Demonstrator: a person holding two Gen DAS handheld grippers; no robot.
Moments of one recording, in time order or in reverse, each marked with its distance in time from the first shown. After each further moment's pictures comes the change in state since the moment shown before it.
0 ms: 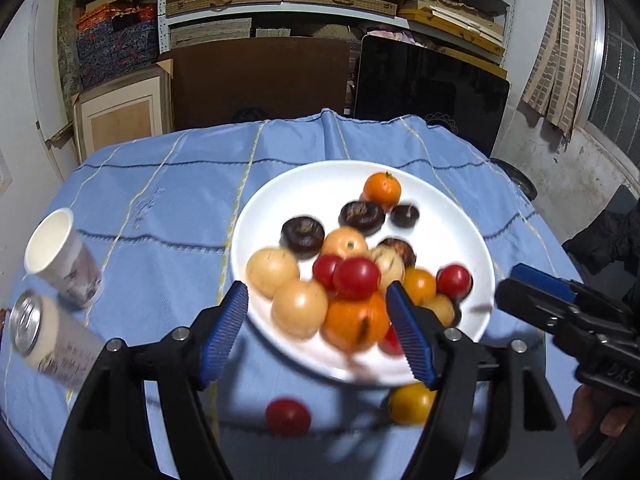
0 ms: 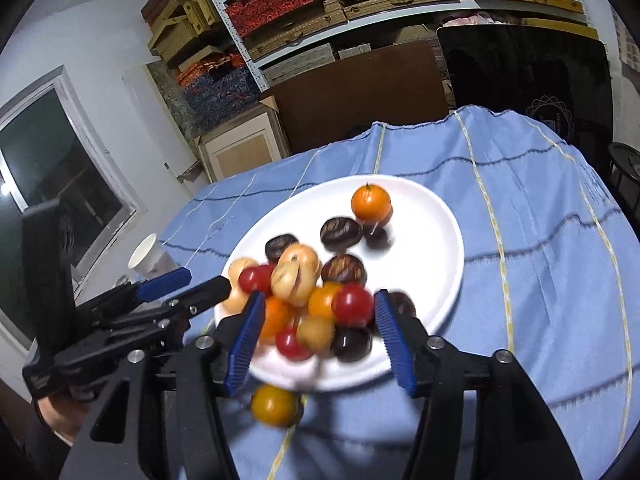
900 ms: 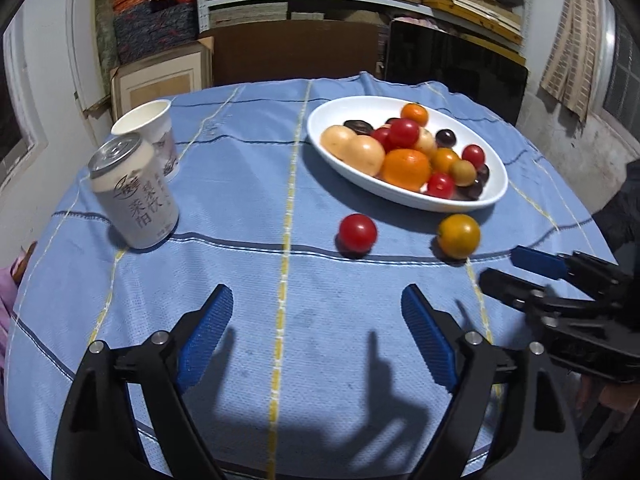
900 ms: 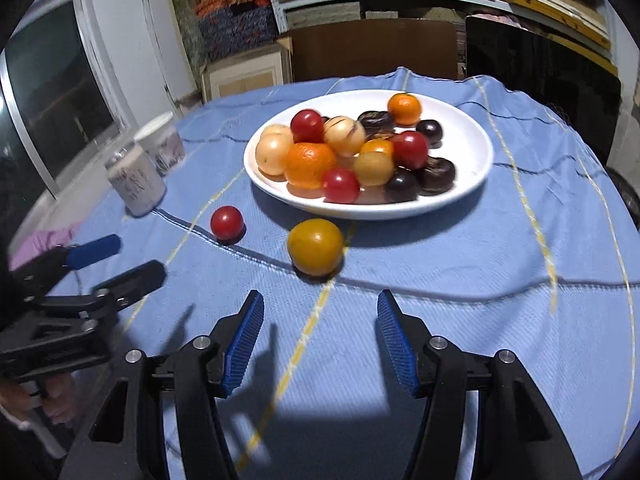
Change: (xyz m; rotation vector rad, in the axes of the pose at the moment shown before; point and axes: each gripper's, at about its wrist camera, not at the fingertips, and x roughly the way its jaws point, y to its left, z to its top) left arm -0.067 0.040 -0.119 -0.049 0.043 0.087; right arm 0.017 0.064 -0.086 -0.202 0.163 -0.143
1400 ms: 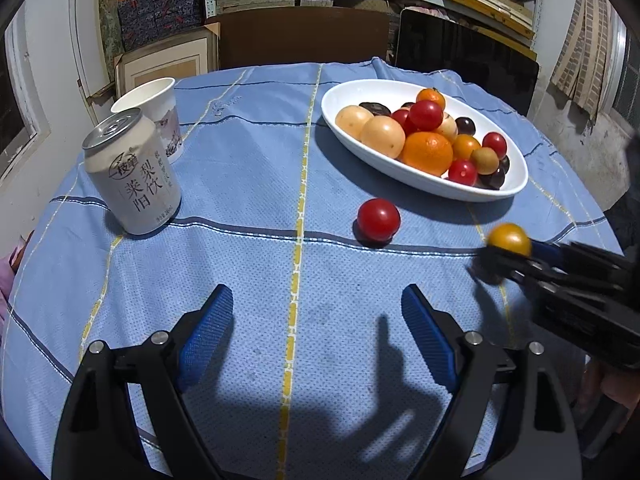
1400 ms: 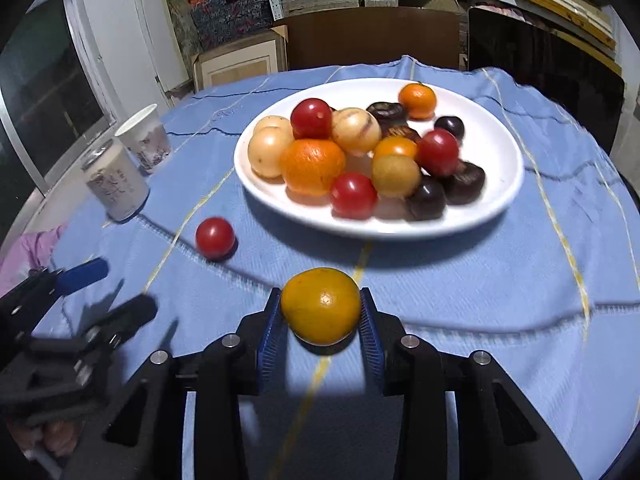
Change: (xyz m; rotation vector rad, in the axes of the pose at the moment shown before) left arm 0.020 0.002 -0.001 -0.002 0.042 0.022; right arm 0.006 -0.006 -0.001 0.048 0.028 0.021
